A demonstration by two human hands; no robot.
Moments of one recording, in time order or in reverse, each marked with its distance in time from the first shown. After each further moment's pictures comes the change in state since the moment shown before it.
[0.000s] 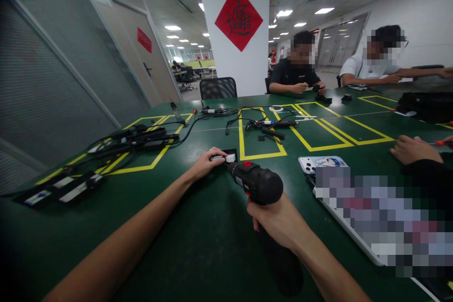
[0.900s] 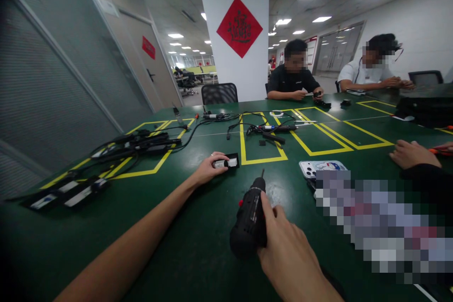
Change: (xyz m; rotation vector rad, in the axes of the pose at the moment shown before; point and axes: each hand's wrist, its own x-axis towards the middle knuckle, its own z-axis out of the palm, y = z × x) left_hand -0.004 0.000 0.003 -0.017 -0.010 0.012; right_hand -0.028 0.029 0.021 -0.715 0.223 -0.037
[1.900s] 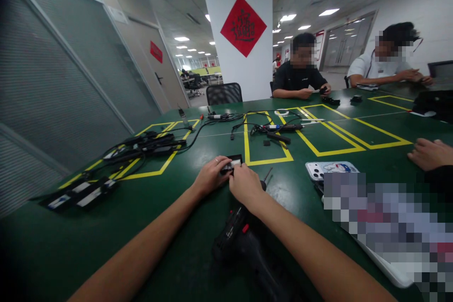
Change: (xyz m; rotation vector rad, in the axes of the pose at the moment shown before) left_hand -0.017 0.022 0.009 0.577 0.077 0.233; right_hand 0.148 -0.045 0.037 -0.119 0.172 -0.237
